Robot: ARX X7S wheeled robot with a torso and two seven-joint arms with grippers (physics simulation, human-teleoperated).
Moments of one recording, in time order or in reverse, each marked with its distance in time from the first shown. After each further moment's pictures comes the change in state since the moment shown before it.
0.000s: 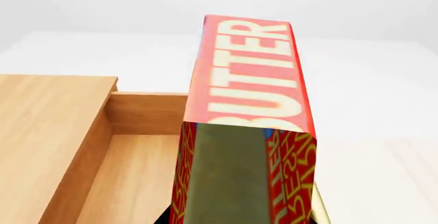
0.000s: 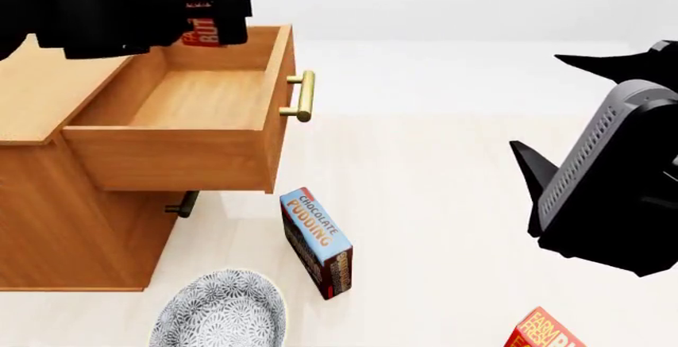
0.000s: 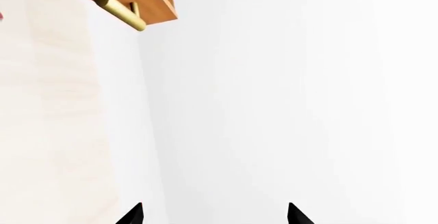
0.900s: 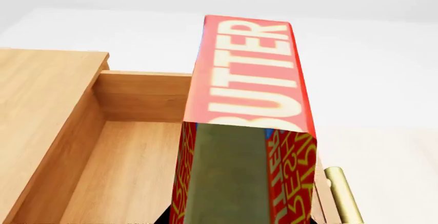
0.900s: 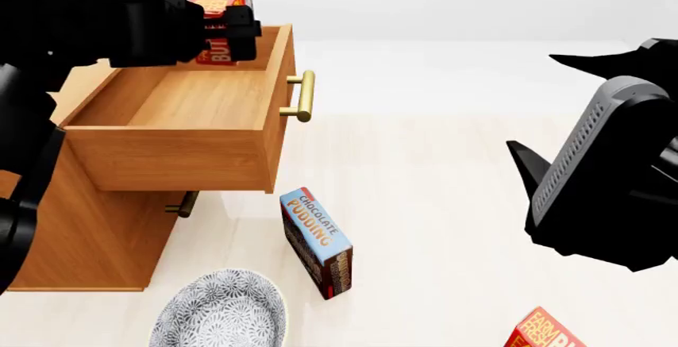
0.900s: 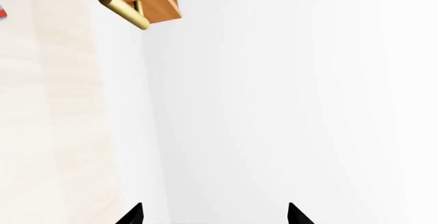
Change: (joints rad) left arm -0.031 0.152 0.143 -0.372 0.191 0.120 0.274; right arm 0.034 -0.026 -0.030 0.004 -0.013 0.028 -0.026
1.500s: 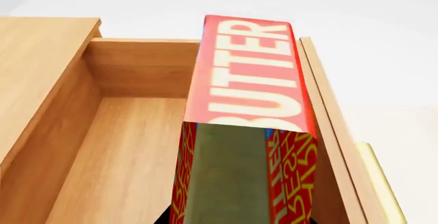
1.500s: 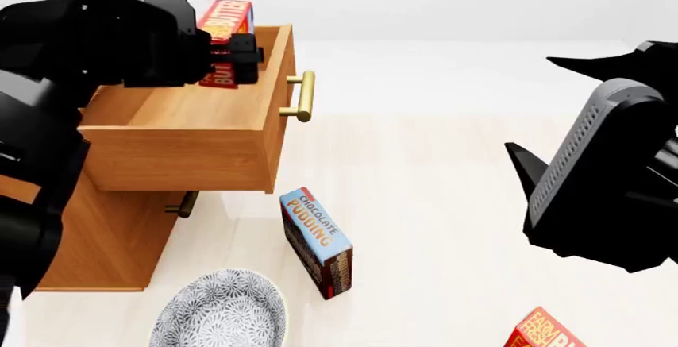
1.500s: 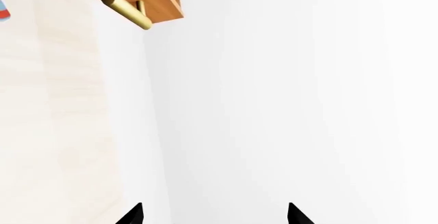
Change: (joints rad) left arm 0.030 0.045 0.051 -0.107 0.052 0.022 0.078; right arm 0.013 -0.005 -0.018 -0.004 0.006 0.011 0.006
